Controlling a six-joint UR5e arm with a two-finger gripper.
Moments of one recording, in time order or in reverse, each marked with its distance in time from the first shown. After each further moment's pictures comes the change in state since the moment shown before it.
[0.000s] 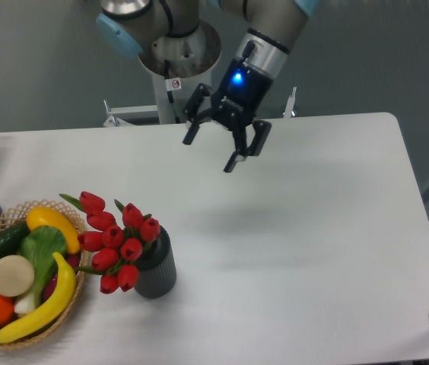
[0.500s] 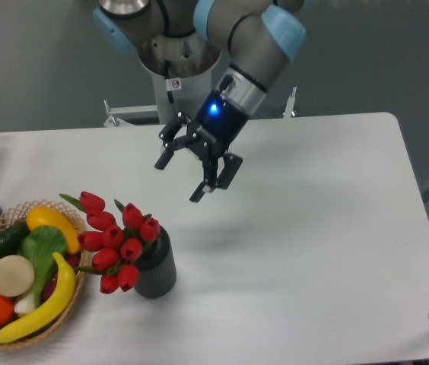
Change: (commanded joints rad) arm -0.092 -0.131 0.058 0.075 -0.012 -0.017
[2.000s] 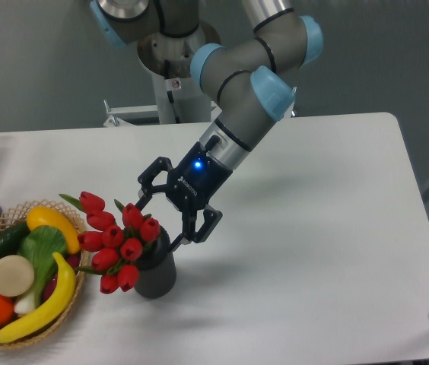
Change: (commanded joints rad) arm -0.103 -0.160 0.107 0.083 0.012 -0.177
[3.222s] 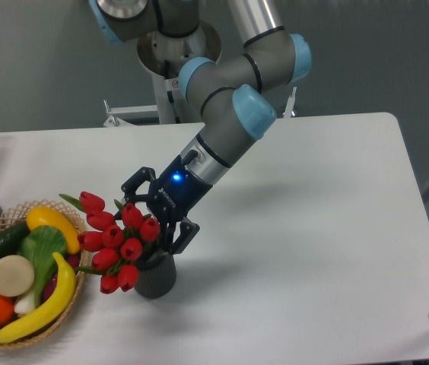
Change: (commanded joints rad) arm -0.043 -0.032 0.017 0.008 0.002 0.015
